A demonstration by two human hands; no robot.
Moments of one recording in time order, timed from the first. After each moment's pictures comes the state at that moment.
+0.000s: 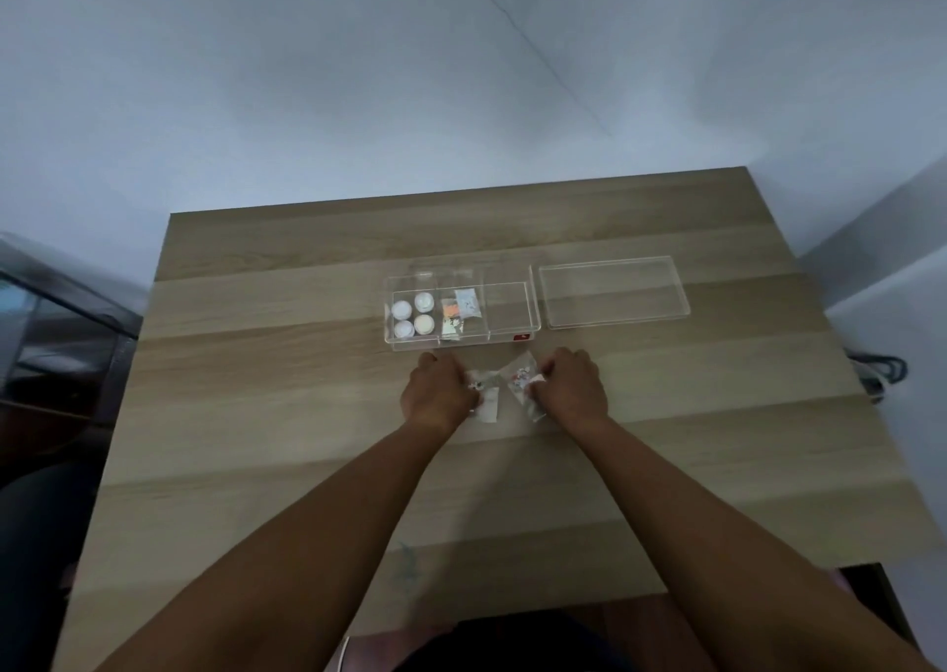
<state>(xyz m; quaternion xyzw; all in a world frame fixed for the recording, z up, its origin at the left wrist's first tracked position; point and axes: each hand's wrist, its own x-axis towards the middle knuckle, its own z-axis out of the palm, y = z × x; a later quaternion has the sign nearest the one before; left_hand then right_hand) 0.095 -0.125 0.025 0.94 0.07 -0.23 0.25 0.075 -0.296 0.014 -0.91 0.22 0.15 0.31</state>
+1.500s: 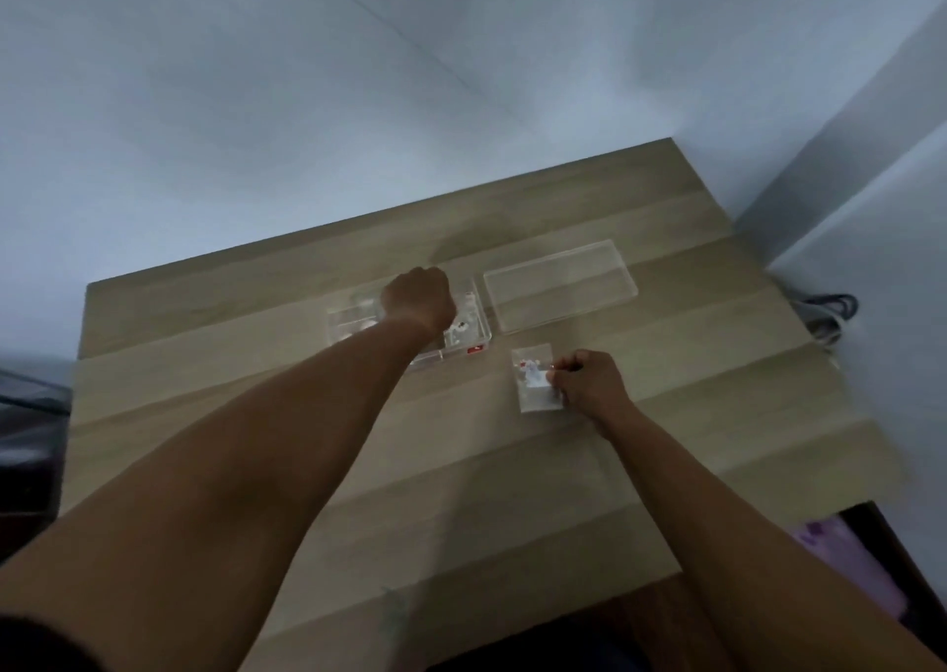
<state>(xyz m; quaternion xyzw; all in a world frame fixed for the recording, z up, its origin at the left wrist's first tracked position) 0.217 -0.189 0.064 0.98 -0.11 -0.16 0.05 0.063 -0.362 0.022 -0.77 0.36 0.08 0.52</state>
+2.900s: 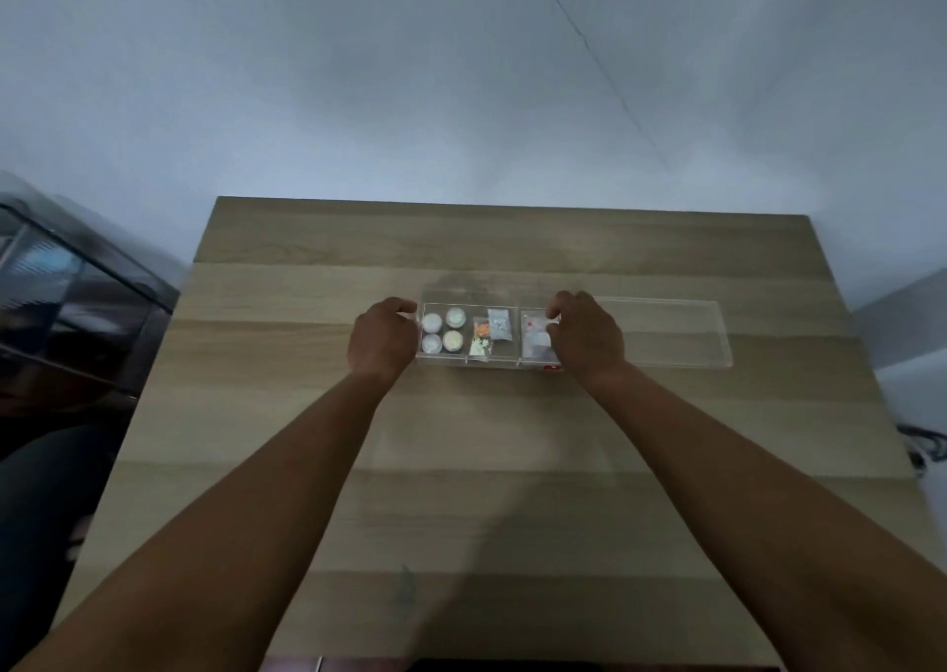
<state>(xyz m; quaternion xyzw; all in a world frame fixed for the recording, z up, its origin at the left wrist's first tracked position) 0.169 -0.049 0.054 0.91 0.21 -0.08 0.35 0.177 -0.290 0.044 -0.97 0.05 0.06 0.22</state>
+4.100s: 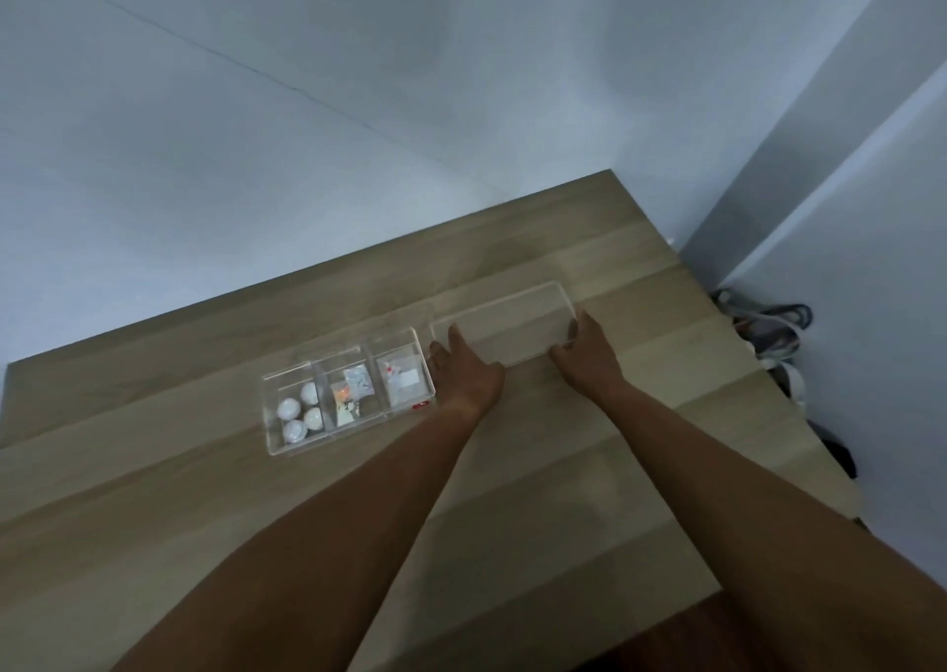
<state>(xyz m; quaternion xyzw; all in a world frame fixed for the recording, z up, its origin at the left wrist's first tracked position) 0.157 -0.300 0.039 0.89 0.05 -0.27 0.36 0.119 -0.455 0.031 -0.85 0.32 0.04 0.41</state>
